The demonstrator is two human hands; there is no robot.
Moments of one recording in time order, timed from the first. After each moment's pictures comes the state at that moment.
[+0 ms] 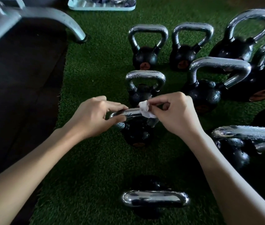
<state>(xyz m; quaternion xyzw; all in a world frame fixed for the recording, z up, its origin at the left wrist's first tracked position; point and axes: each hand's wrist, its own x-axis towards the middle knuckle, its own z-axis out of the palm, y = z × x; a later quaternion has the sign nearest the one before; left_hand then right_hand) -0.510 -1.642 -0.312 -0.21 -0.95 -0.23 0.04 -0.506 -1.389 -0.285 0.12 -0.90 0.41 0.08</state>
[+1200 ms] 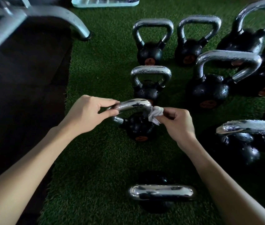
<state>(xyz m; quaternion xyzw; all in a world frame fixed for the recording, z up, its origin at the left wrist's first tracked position) -0.501 -1.666 -0.312 -0.14 -0.94 -0.30 0.03 -0.496 -1.388 -0.355 -0.04 -0.82 0.56 0.01</state>
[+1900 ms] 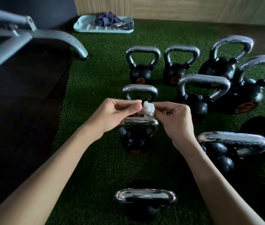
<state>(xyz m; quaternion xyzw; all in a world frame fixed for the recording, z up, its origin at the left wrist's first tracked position) -0.502 -1.582 -0.270 -0.07 -0.80 -0.59 -0.09 -0.492 -1.374 -0.280 0.06 -0.78 0.62 0.10</state>
